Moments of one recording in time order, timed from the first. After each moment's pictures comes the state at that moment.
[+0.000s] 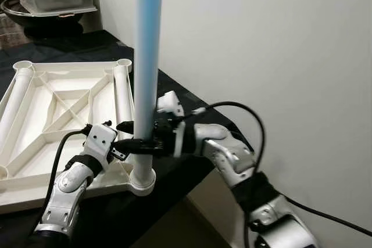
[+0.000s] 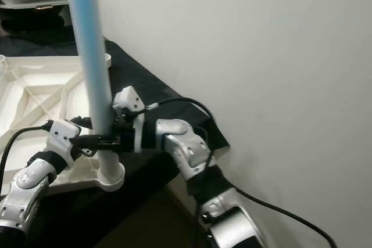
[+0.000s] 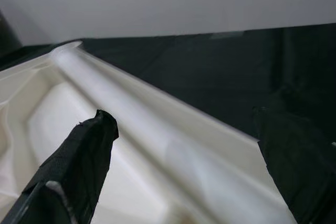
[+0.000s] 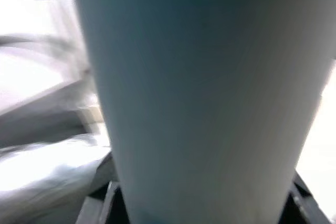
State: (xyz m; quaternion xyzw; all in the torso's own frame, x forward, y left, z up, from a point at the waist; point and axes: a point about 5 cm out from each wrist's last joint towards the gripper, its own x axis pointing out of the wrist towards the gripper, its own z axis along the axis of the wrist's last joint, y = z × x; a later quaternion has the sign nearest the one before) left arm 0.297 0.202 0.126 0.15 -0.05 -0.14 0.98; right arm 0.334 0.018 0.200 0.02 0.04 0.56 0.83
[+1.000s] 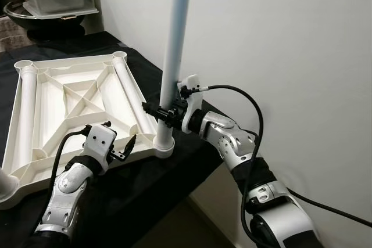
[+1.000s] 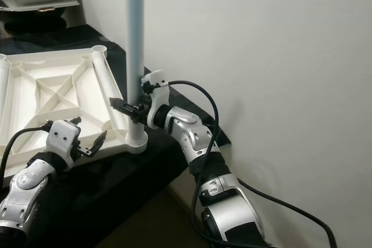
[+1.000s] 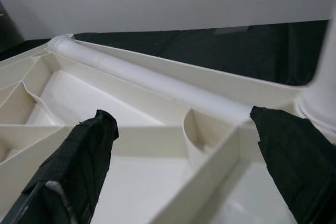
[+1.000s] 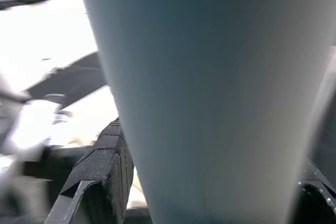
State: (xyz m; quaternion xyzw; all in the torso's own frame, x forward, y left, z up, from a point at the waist) left arm 0.299 0.200 0.125 0.15 -0.05 -0.14 0.98; right arm 0.350 -0.028 0.203 0.06 0.00 0.54 0.84
